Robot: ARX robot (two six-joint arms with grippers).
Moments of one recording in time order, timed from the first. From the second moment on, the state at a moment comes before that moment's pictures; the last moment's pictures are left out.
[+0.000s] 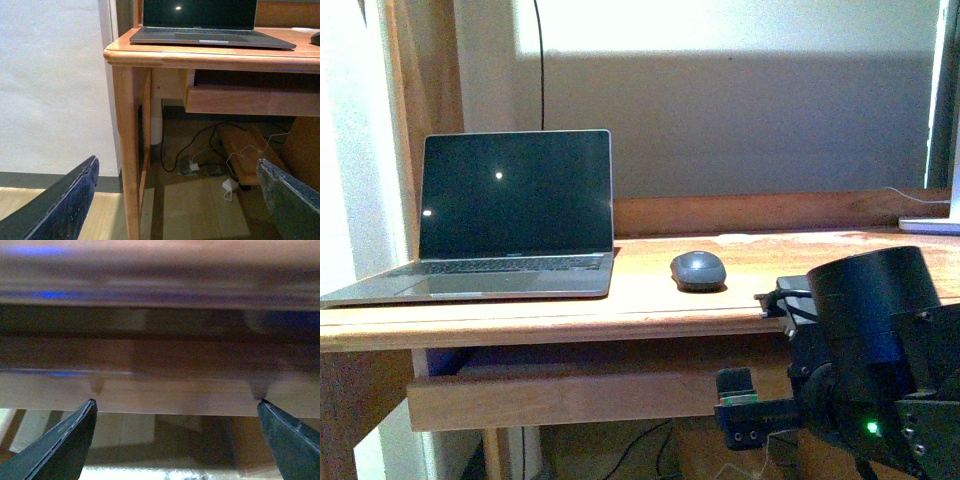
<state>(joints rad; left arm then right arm) -0.01 0.01 0.01 0.00 0.00 -0.01 0.44 1.87 0.99 0.54 0.24 0.09</state>
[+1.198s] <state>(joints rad) -0.01 0.01 0.01 0.00 0.00 -0.01 0.36 0.14 0.10 0.04 0.34 0.02</state>
